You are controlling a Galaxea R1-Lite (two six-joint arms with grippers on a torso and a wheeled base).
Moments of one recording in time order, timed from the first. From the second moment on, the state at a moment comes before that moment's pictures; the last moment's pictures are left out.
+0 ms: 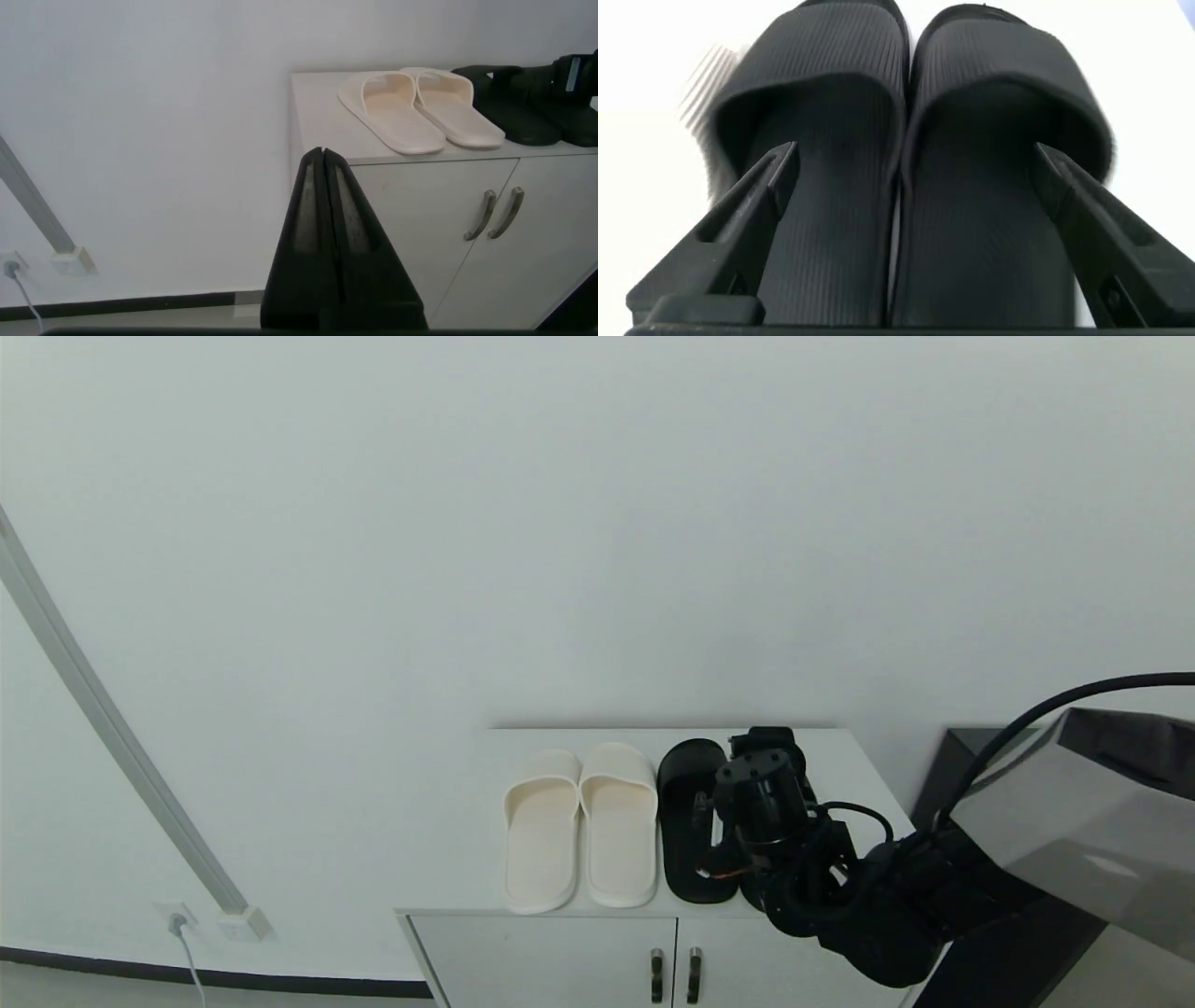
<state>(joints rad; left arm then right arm) 0.00 0.00 0.00 0.00 -0.05 0.00 0.75 2.16 -0.99 -0.69 -0.71 0.39</state>
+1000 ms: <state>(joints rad) 0.00 0.00 0.00 0.00 -0.05 0.00 0.68 2.35 -1.21 -0.74 -0.71 0.30</state>
